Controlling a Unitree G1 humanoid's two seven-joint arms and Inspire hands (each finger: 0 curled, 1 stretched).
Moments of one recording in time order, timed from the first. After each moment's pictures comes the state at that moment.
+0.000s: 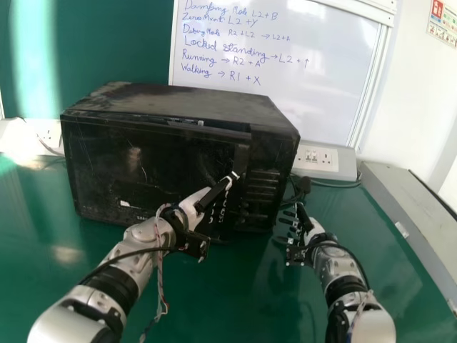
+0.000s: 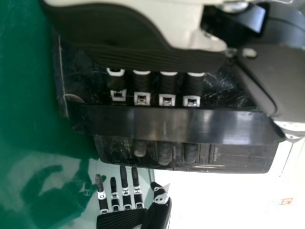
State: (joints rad) left arm -1.36 -0.11 0.11 1.34 0.04 -0.03 -0.33; right arm -1.08 -0.52 -0.26 1.31 0.03 0.15 0.10
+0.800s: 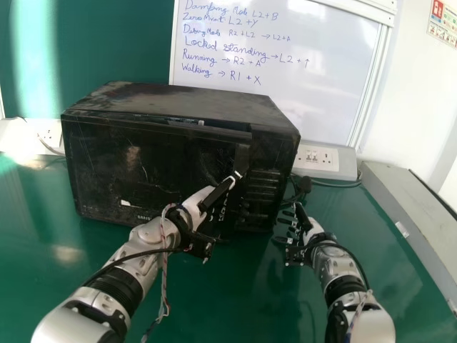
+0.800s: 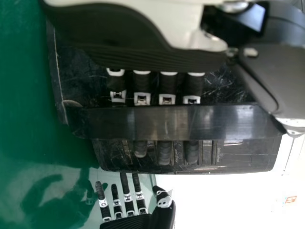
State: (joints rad) left arm -1.36 -0.13 0.08 1.34 0.07 -0.05 -0.29; right arm -1.08 -0.52 -0.25 1.31 0.03 0.15 0.10
